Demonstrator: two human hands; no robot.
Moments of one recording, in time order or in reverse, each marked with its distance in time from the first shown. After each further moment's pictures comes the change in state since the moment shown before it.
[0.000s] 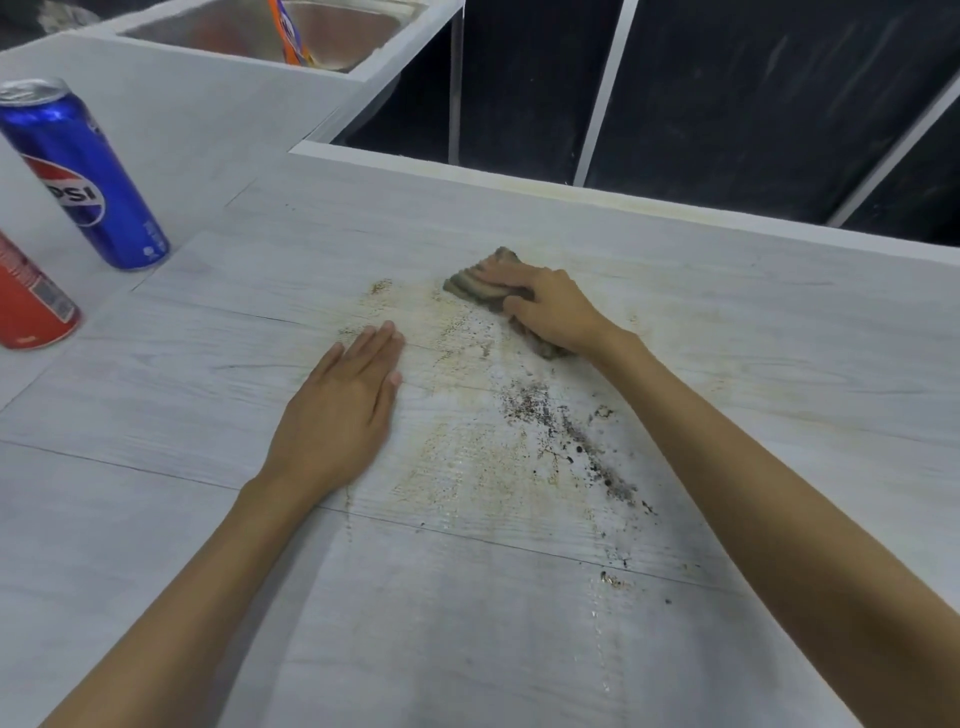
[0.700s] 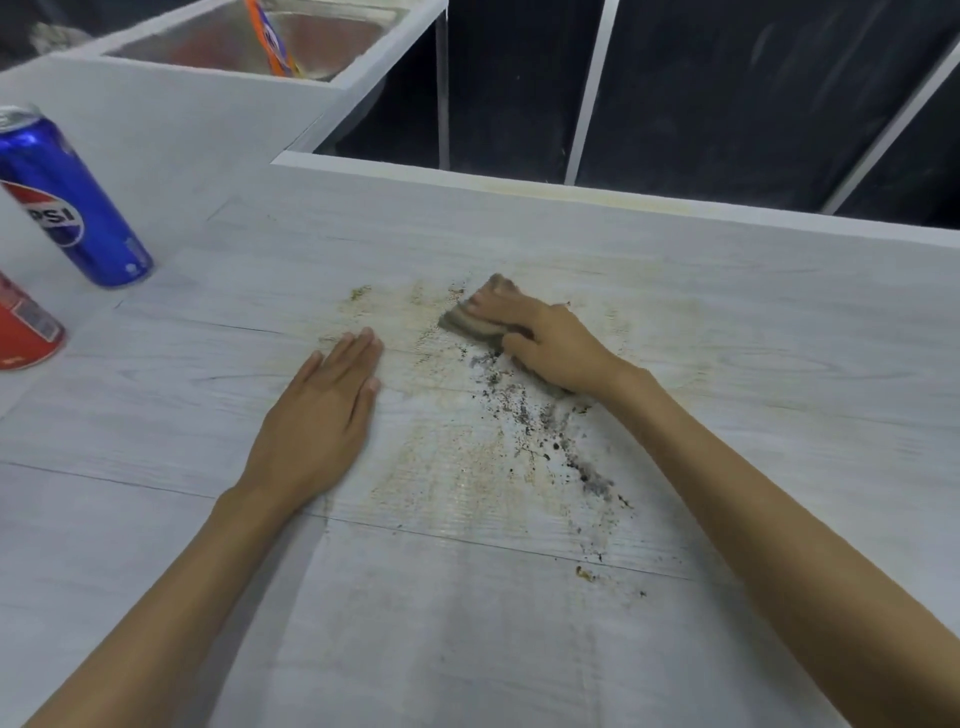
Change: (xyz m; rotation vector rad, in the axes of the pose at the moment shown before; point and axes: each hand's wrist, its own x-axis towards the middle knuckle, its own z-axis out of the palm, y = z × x) left_hand -0.001 0.000 -0.002 -0.010 -0.037 -0.009; right_hand -0.044 0.007 0.001 -0.045 -0.022 -0.140
